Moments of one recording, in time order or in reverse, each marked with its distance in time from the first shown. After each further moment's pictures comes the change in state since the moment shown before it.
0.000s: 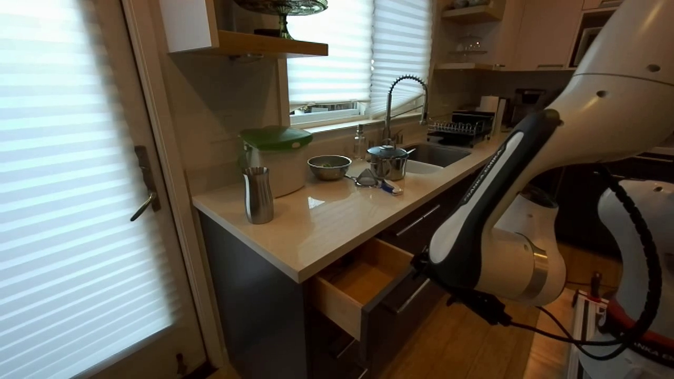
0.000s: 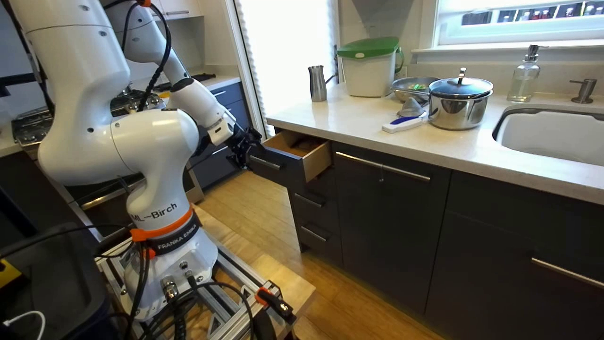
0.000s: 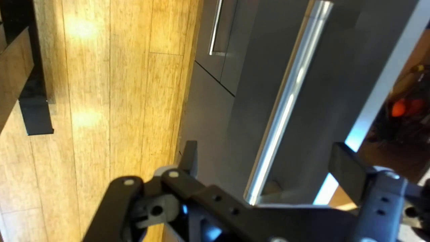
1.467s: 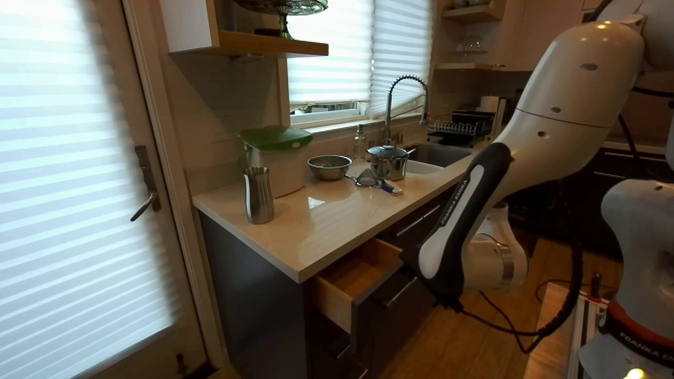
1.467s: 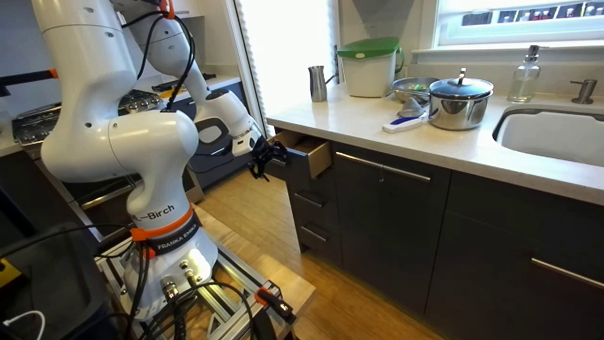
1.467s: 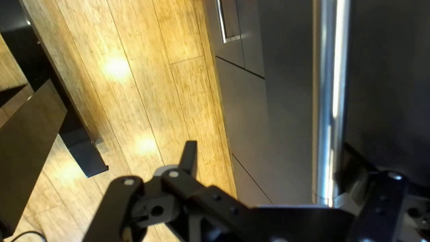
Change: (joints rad) arm -0.117 0.169 -0.120 0.005 -0.416 -0.183 0.608
